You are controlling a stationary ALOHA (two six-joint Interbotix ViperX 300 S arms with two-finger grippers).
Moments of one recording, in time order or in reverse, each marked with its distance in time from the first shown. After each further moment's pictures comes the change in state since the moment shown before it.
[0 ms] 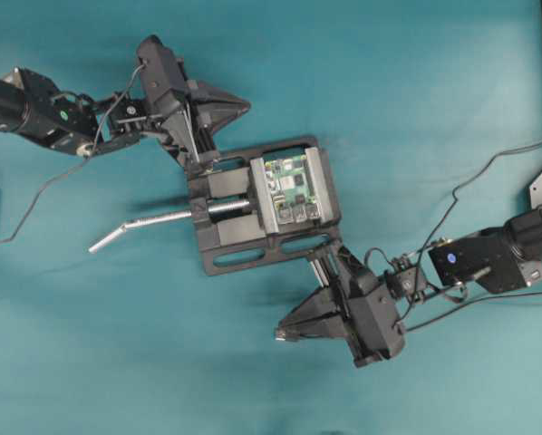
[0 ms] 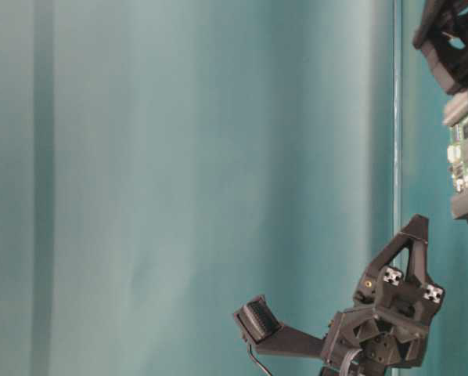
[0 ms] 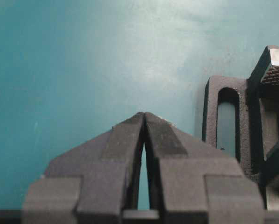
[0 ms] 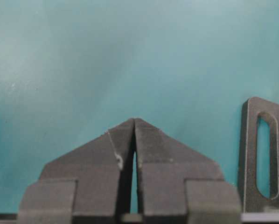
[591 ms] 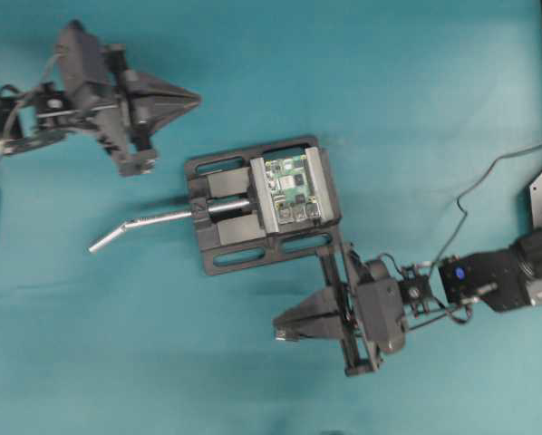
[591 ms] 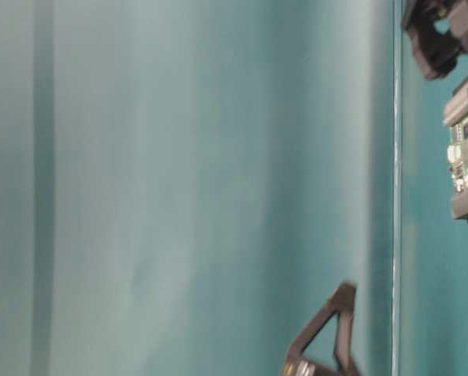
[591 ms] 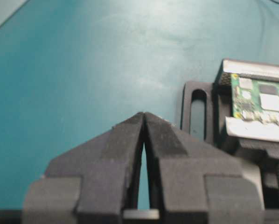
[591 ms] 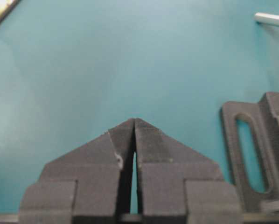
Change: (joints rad) left arm 0.005 -0.419 0.236 0.035 0.140 0.008; right arm 0.104 -0.009 0.000 0.324 -0.095 0.000
